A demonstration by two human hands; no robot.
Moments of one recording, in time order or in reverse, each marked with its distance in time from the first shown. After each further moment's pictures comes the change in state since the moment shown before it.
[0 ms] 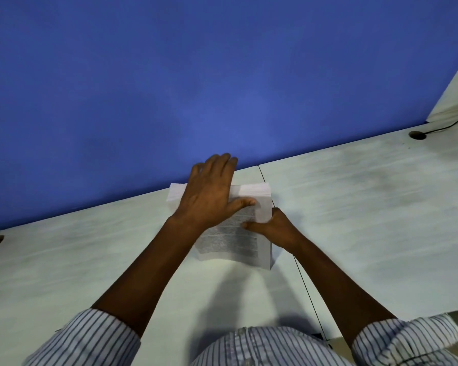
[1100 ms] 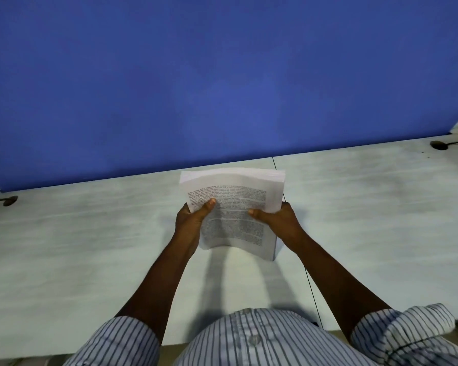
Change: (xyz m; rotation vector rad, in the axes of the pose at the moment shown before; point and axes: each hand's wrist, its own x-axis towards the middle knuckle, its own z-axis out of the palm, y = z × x) left_hand -0.087 -0.032 0.092 -1.720 0.322 -0.933; right_hand -0.009 0.004 0.020 0.235 0.092 0.008
